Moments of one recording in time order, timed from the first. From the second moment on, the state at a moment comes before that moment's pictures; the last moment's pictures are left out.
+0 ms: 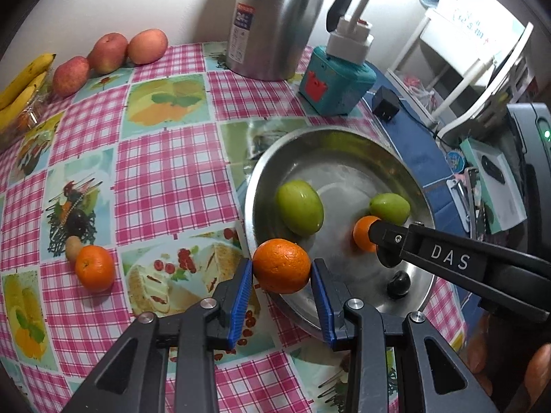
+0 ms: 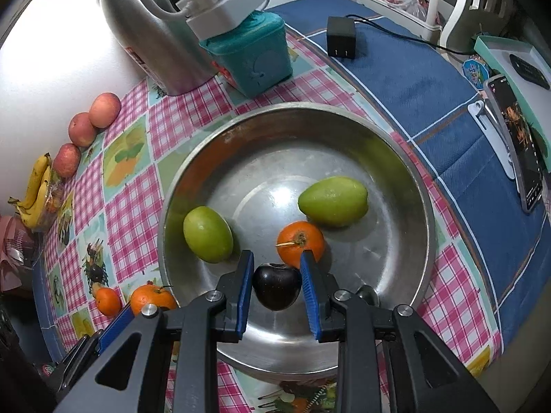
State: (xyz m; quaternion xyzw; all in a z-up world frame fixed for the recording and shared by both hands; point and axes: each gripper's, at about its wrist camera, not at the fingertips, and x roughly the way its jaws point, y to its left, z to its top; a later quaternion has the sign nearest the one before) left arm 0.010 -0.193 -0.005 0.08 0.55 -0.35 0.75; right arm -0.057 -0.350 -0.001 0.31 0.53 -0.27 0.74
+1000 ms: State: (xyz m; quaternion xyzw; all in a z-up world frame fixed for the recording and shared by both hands) left arm 0.004 -0.200 -0.005 0.09 0.55 -0.36 0.75; right arm -0.059 -0.352 -0.005 0.32 0.55 -0.28 0.72
